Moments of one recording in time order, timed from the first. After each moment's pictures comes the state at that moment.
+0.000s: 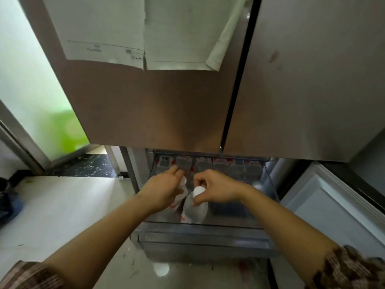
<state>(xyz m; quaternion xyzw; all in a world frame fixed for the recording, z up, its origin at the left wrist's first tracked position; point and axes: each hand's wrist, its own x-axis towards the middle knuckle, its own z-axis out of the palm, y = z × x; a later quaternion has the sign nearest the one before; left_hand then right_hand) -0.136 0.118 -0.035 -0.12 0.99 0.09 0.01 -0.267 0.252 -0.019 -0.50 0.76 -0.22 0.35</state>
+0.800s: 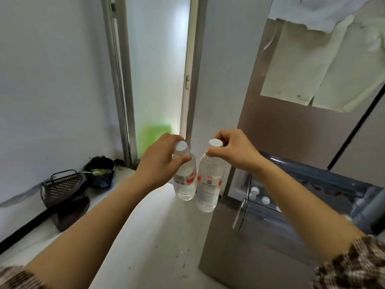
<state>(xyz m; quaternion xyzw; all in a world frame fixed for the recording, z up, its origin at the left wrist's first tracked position) 0.237 0.060 0.073 -0.31 0.85 0.18 -0.37 0.048 0.145 0.115 -0.59 0.69 -0.38 0.15</state>
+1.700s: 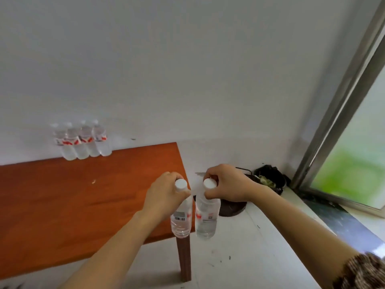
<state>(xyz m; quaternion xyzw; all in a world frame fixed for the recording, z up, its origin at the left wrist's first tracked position) 0.762 -0.073 -0.016 -0.78 0.55 0.10 -0.29 0.593 -0.169 0.024 -0.91 0.32 -0.10 0.24</state>
